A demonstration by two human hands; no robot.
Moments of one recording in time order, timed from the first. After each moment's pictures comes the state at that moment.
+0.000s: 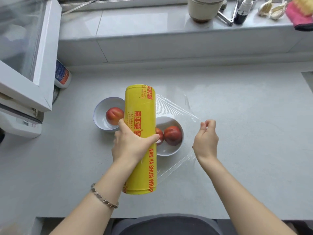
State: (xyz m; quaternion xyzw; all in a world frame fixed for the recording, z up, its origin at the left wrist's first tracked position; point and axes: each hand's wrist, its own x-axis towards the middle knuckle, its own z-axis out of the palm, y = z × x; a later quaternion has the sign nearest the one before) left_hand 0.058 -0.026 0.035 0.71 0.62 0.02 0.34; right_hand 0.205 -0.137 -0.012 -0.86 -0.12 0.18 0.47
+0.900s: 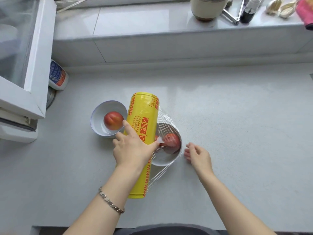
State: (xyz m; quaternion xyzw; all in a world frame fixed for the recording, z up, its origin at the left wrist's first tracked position) left_hand 0.081 -0.020 0.027 0.77 0.61 -0.08 0.18; right_hand 0.197 -0.147 -0.074 -0.78 -0.02 0.39 0.48
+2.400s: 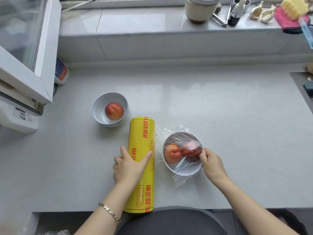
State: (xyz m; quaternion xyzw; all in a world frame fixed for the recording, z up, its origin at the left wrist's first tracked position) left_hand 0.005 -0.072 -0.029 0.67 0.65 -0.10 0.35; right_hand 0.192 -0.223 -0.061 -0.87 -0.20 0.31 0.32
